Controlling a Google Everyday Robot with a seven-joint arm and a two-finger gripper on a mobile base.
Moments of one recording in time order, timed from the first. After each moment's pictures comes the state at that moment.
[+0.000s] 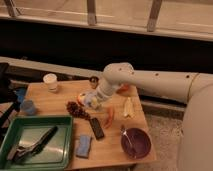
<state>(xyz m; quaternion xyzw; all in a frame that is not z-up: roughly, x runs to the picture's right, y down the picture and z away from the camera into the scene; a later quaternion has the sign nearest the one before) -0.041 0.077 0.757 -0.37 -0.09 0.38 0.84</state>
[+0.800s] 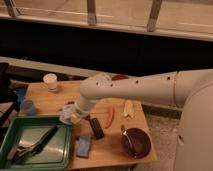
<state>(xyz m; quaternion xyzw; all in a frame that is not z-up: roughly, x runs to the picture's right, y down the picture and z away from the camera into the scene) -0.158 0.155 0.694 -0.39 -0.15 0.26 0.87</state>
